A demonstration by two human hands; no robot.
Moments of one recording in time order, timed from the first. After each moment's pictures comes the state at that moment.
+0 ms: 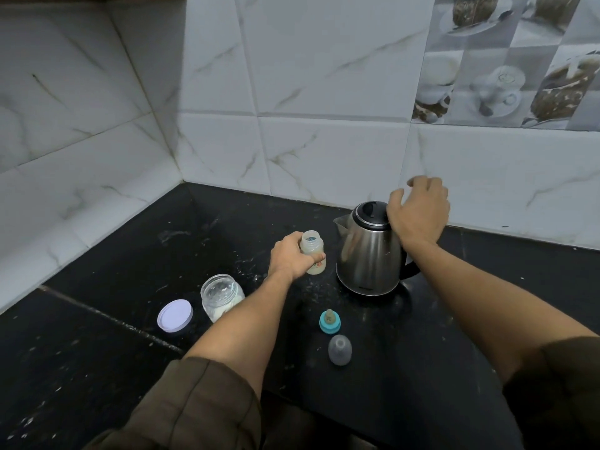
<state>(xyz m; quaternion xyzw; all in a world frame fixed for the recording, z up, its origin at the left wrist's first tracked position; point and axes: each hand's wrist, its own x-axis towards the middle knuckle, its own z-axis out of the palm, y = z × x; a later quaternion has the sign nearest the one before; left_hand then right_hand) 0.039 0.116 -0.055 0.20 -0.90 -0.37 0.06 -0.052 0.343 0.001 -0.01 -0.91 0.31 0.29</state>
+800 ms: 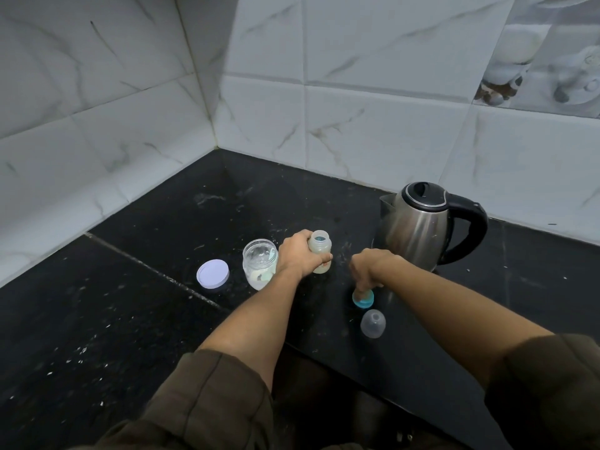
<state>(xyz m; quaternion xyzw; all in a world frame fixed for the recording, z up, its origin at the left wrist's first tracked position) 0.105 0.068 -0.084 0.25 -0.90 -0.36 0.05 0.040 0.227 -0.052 0.31 -0.90 -0.17 -0.27</state>
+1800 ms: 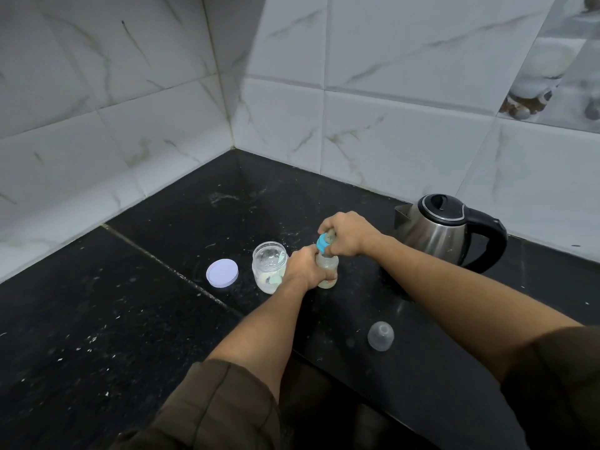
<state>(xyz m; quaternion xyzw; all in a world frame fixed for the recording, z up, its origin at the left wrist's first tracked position) 0.113 0.063 -0.095 0.25 -0.89 -0.38 -0.01 0.022 0.169 -0.014 0.38 -0.91 0.10 -0.12</state>
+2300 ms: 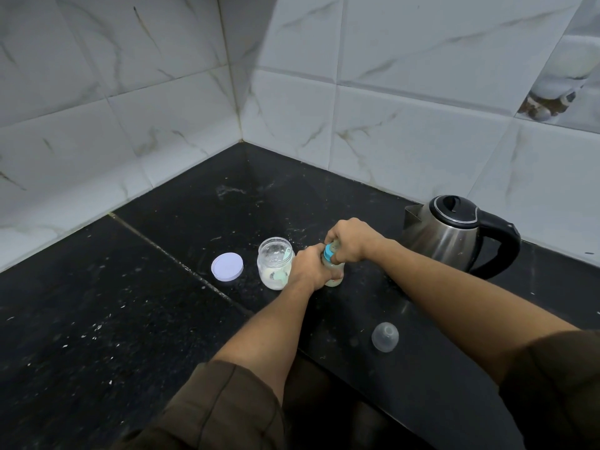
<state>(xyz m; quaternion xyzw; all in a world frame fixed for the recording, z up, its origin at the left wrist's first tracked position) 0.115 0.063 -0.101 0.26 -0.88 -0.39 0.00 0.022 0.160 -0.029 0.40 -0.90 0.03 -0.15</state>
